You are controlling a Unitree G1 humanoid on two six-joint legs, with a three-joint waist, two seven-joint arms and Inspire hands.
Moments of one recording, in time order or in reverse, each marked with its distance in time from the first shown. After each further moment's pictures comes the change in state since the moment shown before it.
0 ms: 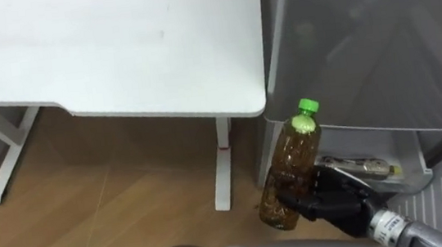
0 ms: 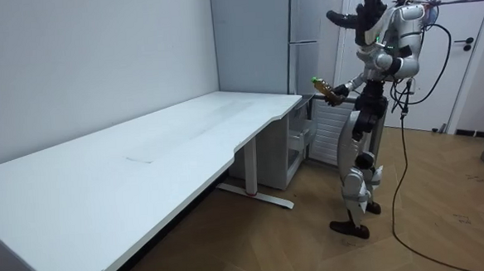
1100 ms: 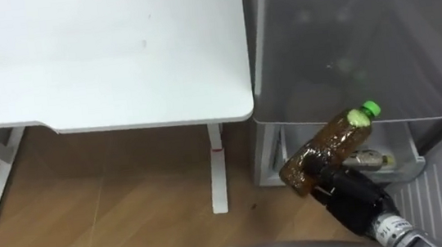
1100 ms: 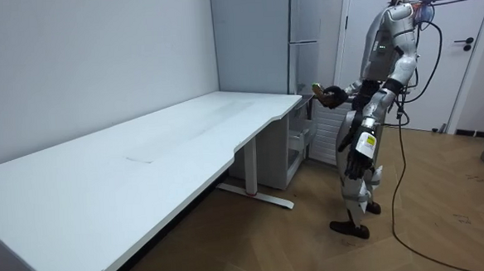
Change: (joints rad) left arm 0.179 -0.033 -0.509 1.083 -0.387 0.339 -0.330; right arm -0.059 0.007 0.006 0.140 0.560 0.119 -0.289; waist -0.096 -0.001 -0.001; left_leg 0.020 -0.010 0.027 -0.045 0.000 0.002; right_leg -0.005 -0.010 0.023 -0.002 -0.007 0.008
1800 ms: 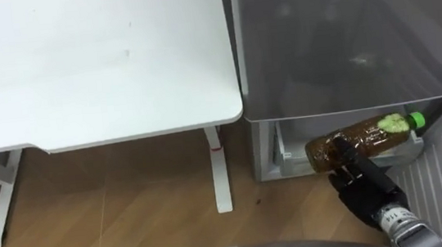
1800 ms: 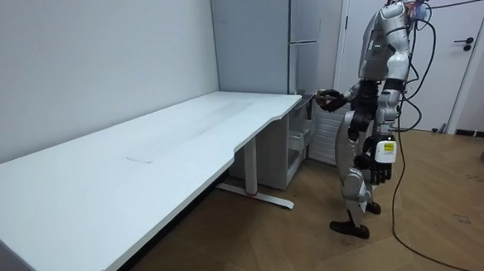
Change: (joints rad) left arm -0.006 -0.028 -0.034 0.315 0.053 0.181 -0.353; right arm -0.068 0.032 -0.053 0.082 0.229 0.002 -0.191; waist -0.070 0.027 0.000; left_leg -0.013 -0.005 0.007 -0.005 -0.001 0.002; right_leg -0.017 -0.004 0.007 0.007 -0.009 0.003
